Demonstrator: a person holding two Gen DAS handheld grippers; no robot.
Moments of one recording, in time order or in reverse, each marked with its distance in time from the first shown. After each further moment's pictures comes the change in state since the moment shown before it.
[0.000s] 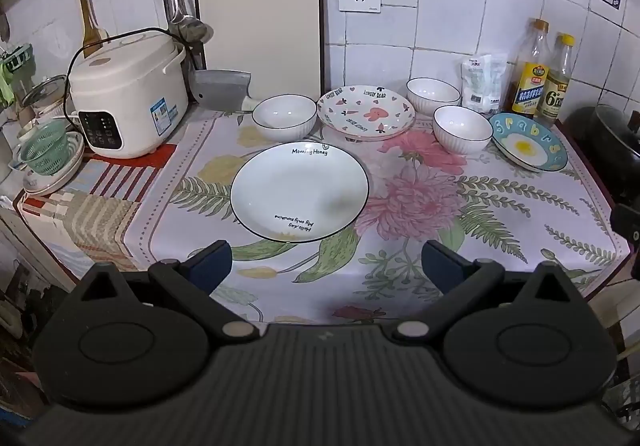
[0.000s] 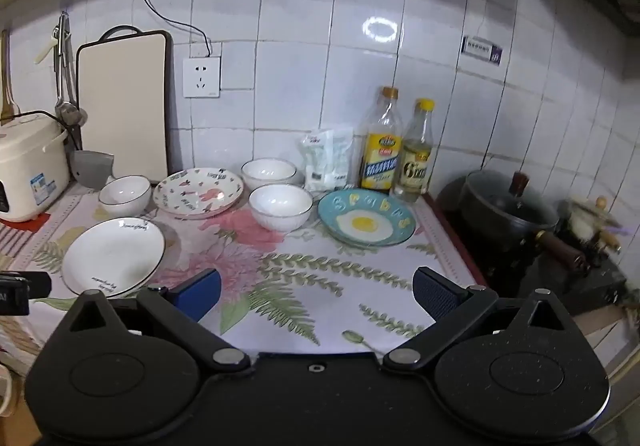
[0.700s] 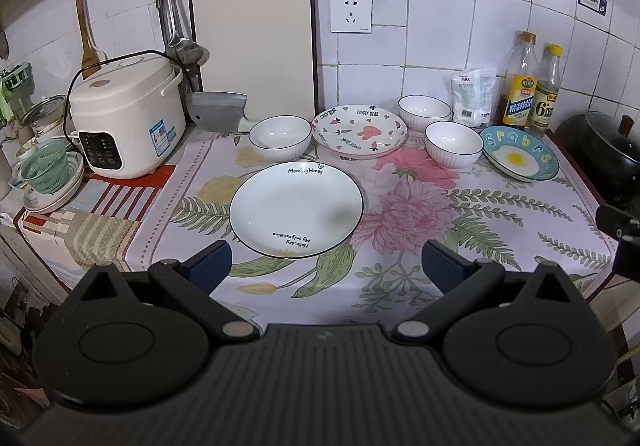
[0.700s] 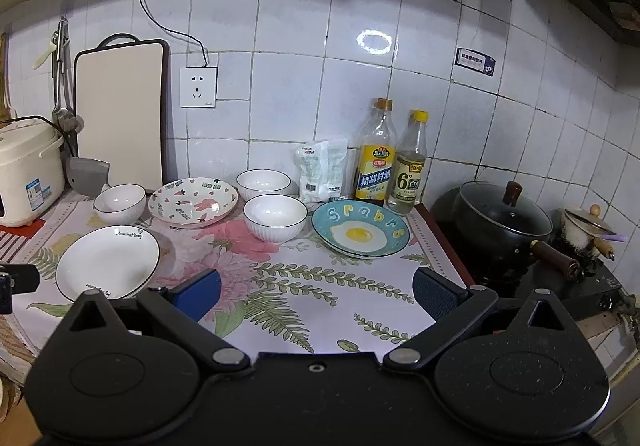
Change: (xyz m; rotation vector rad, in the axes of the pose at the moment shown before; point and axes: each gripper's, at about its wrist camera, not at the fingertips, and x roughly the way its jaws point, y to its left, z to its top) left arm -0.014 -0.004 -0.003 0.023 -0.064 -0.008; right arm -0.003 0.002 -0.005 0.010 -0.028 -0.008
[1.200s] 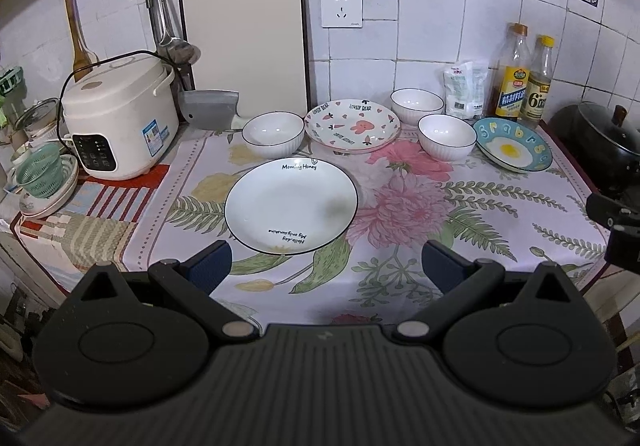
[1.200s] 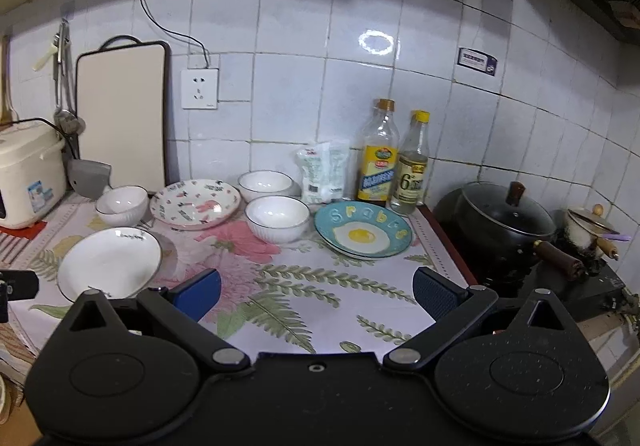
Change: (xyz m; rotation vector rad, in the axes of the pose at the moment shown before) left arm 0.000 0.001 0.003 0.024 0.022 -0.023; right arm 0.001 -0.002 0.002 0.009 -0.029 0.024
